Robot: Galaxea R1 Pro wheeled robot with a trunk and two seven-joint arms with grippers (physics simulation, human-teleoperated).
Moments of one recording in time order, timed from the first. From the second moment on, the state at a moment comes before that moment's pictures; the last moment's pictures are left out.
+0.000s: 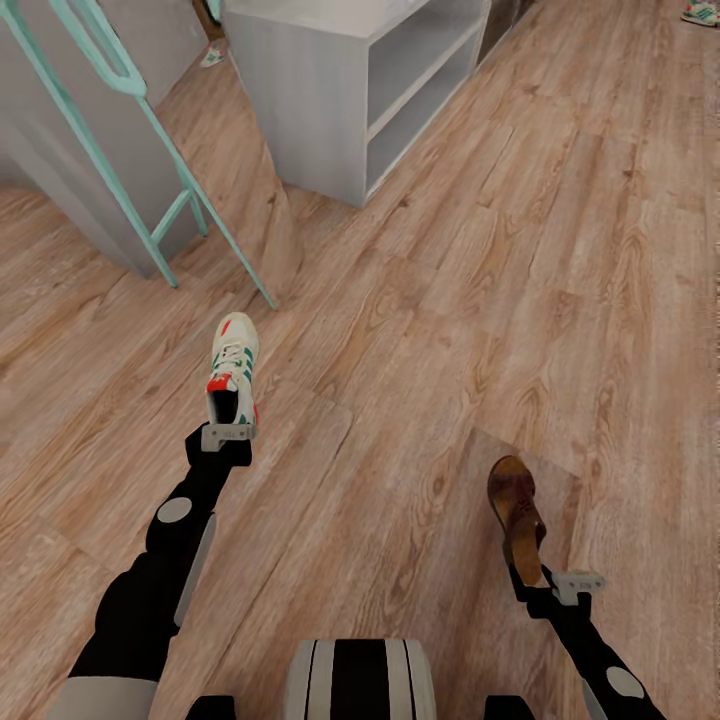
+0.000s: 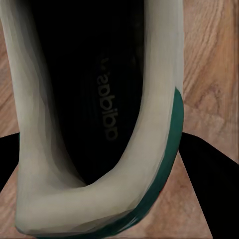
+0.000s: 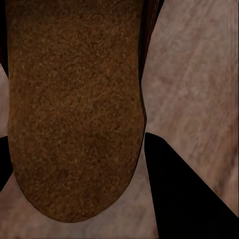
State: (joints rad) left arm -0.49 -0.02 0.01 -1.41 -0.11 0.24 0.03; right arm -0.34 -0.16 -0.21 -0.64 0.05 -0.40 0.19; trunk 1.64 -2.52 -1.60
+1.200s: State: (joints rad) left arm -0.29 -0.03 0.07 -1.02 -0.10 -0.03 0.09; right arm -0.13 -0.15 -0.24 -0.63 0.03 -0.61 0.19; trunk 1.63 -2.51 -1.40
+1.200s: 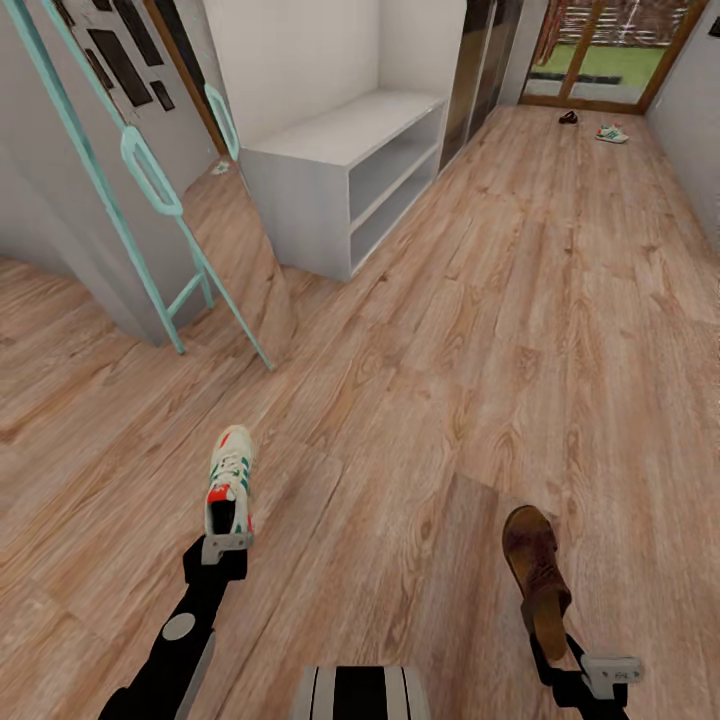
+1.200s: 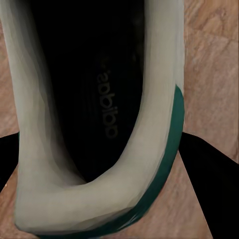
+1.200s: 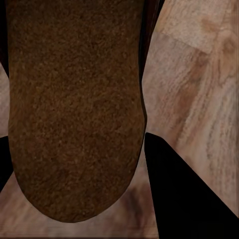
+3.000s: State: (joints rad) left arm -0.20 -0.02 0.07 -0.93 -0.09 -0.09 0.13; right arm -0.11 -0.15 -0.24 -0.52 -0.07 -0.72 0.20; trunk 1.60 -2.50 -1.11
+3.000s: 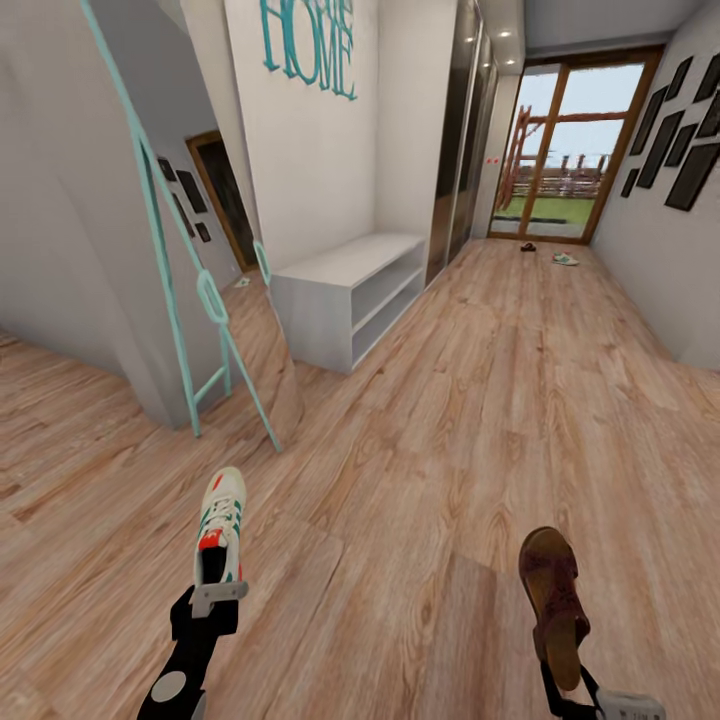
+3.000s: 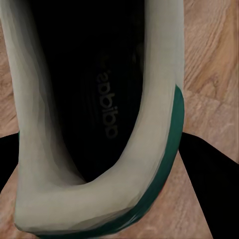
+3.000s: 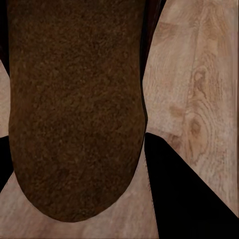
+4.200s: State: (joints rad) left arm -0.20 -0.03 0.07 -0.92 -0.09 -0.09 0.17; right arm -0.11 -0.11 -0.24 -0.47 -0.07 -0.82 0.19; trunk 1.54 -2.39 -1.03
